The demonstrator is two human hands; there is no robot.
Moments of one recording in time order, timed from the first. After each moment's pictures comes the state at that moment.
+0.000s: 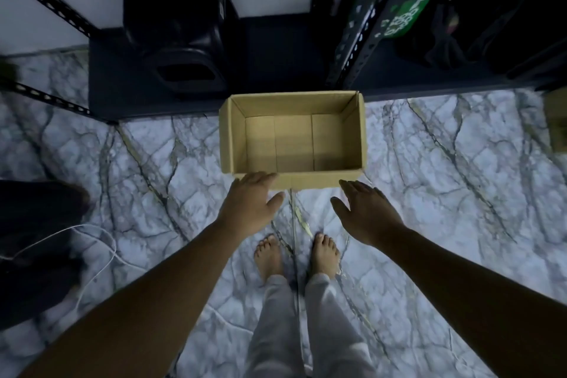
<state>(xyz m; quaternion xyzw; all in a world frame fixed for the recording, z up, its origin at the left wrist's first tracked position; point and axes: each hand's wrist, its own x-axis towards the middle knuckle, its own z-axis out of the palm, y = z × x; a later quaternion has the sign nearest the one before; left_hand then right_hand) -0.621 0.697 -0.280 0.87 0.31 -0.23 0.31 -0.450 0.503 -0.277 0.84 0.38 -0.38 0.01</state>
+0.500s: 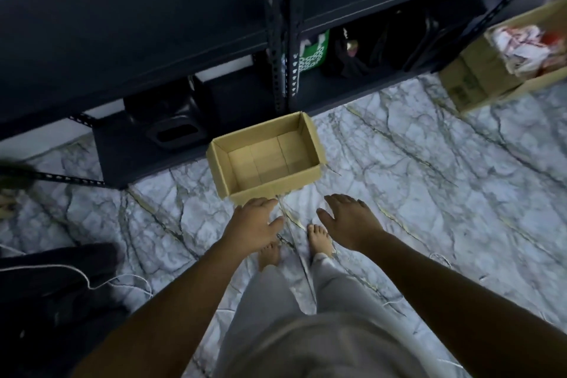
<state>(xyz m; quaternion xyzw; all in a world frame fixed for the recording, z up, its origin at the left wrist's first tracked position) -0.640 0.637 -0.090 0.89 0.19 -0.30 0.29 -0.521 0.427 -0.075 0.88 0.28 -0.38 -0.05</state>
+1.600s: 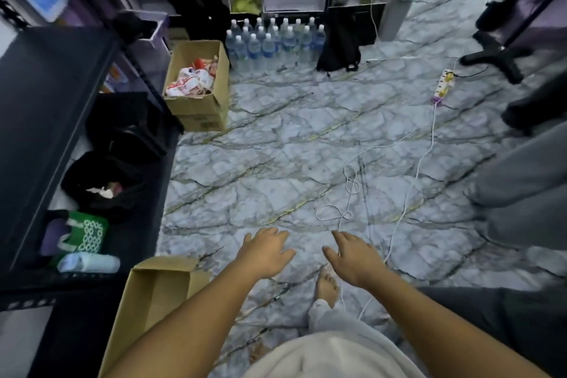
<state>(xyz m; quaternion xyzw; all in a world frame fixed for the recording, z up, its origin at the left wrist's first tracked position) -0.527 0.308 -0.028 0.82 -0.41 -0.41 -0.03 -0.695 0.151 -0.021 0.87 -0.32 -0.28 -0.25</state>
